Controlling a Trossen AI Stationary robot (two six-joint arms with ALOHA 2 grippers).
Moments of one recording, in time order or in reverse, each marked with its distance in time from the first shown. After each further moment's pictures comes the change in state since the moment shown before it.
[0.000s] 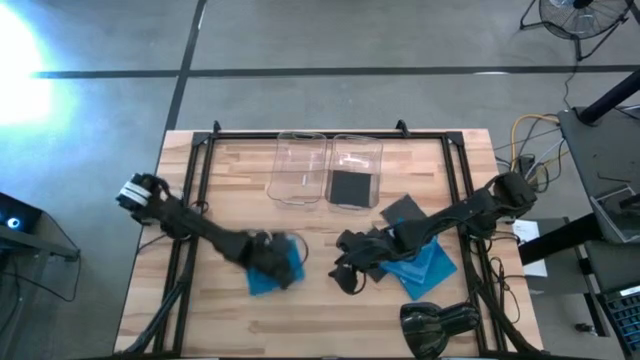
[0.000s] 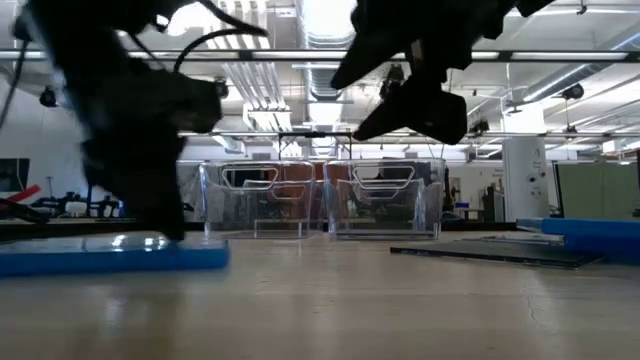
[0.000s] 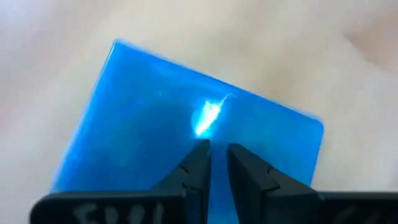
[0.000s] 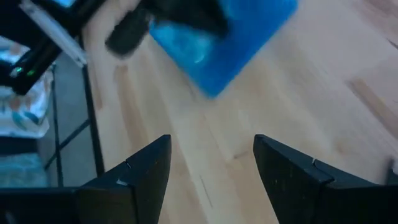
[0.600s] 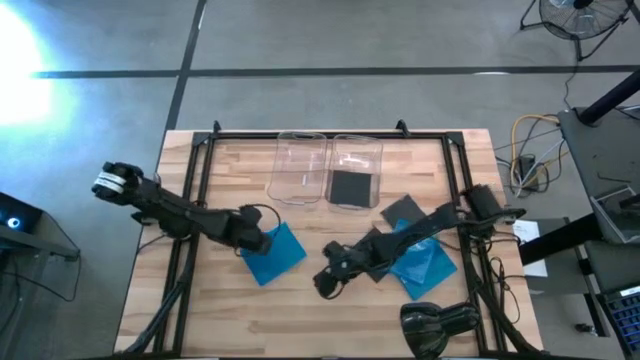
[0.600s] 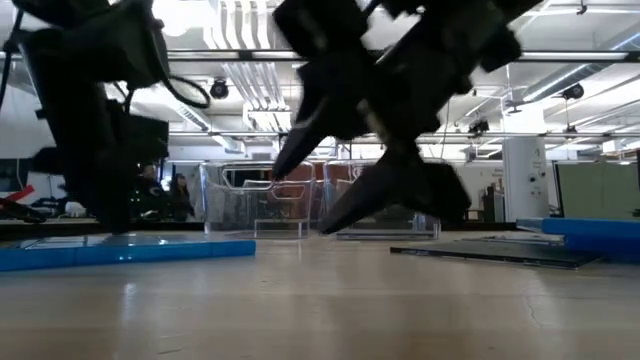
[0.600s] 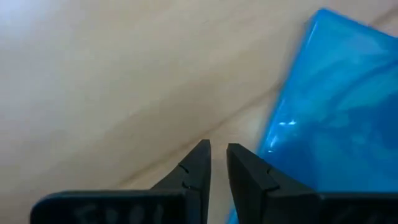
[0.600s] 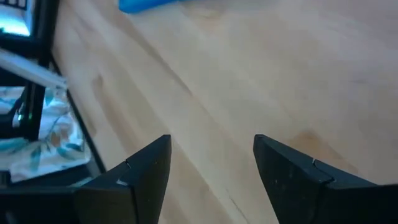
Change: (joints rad) left arm 0.159 -0.251 -0.228 -0.285 -0.064 -0.231; right arm -0.007 0.273 0.108 0.133 -0.091 0.374
